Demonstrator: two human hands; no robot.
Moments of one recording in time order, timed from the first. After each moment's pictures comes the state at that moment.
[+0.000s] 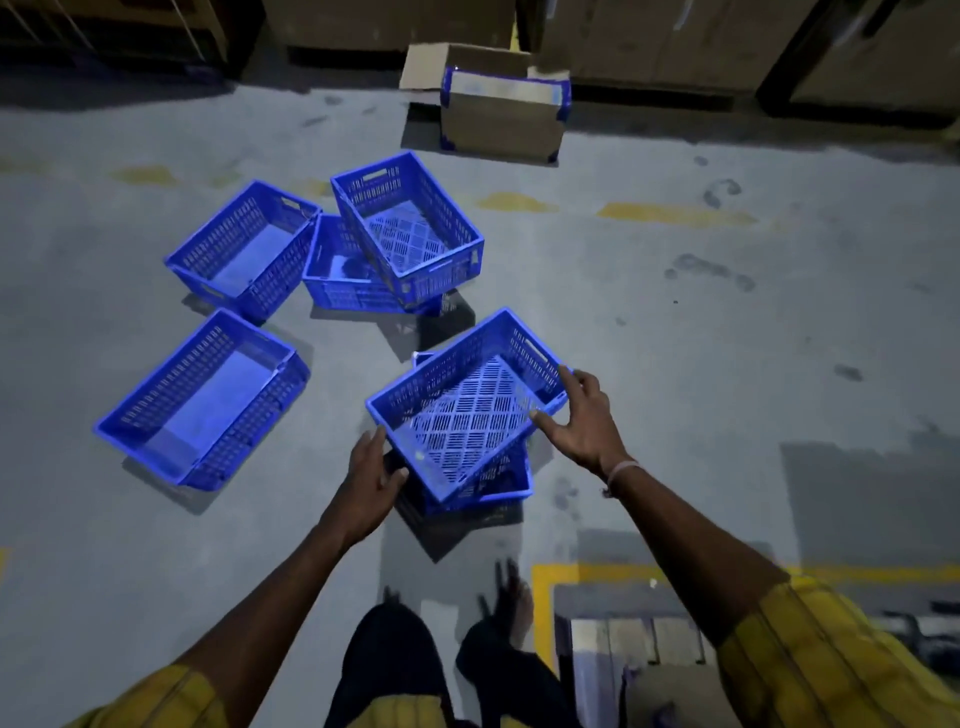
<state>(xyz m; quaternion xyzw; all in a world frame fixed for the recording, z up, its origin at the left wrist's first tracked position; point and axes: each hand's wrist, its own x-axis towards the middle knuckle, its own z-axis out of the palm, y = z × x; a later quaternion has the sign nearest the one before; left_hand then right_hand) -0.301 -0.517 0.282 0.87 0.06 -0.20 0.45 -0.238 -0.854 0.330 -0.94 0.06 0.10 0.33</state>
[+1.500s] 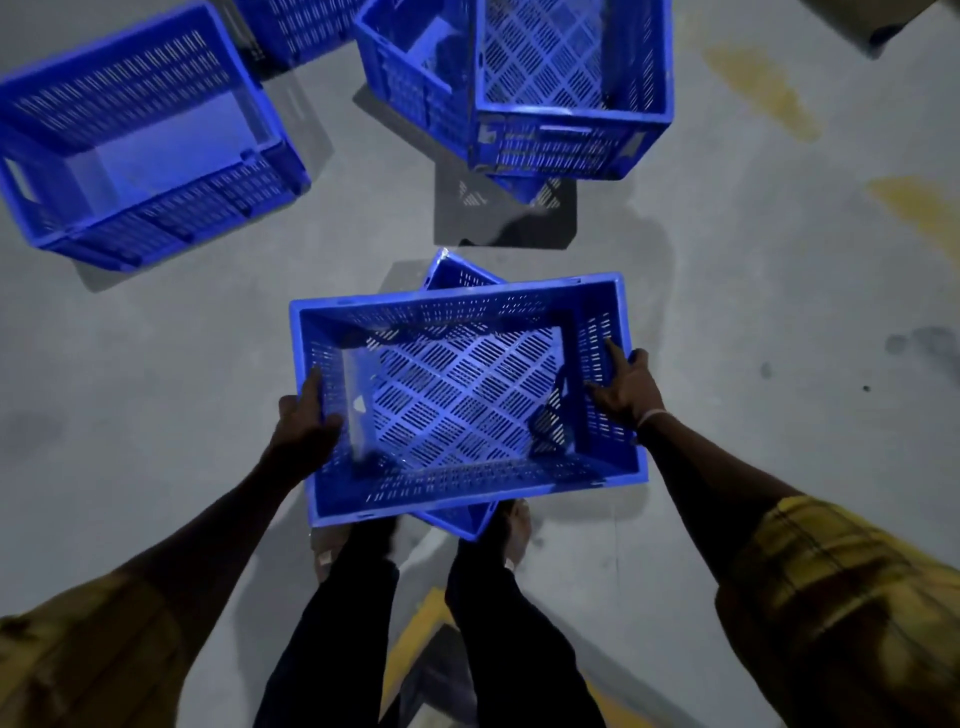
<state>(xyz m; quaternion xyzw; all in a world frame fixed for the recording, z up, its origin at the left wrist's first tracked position) -0.135 -0.575 -0.070 0.77 0.42 -0.21 0.43 0.146 -0.940 -0.063 -0.91 -0.08 0.39 0.11</state>
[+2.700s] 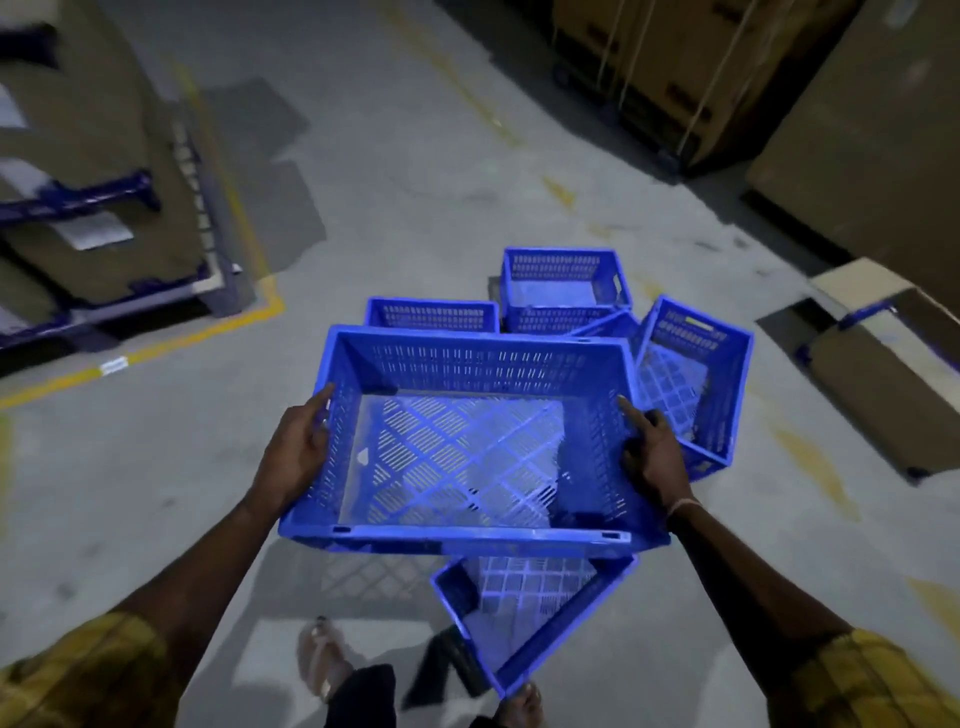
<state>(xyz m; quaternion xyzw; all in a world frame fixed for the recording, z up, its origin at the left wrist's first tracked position) -0.313 -0.456 0.340 0.81 0.42 0.22 0.34 0.103 -0.716 0.341 -0.85 -0.42 0.19 0.25</state>
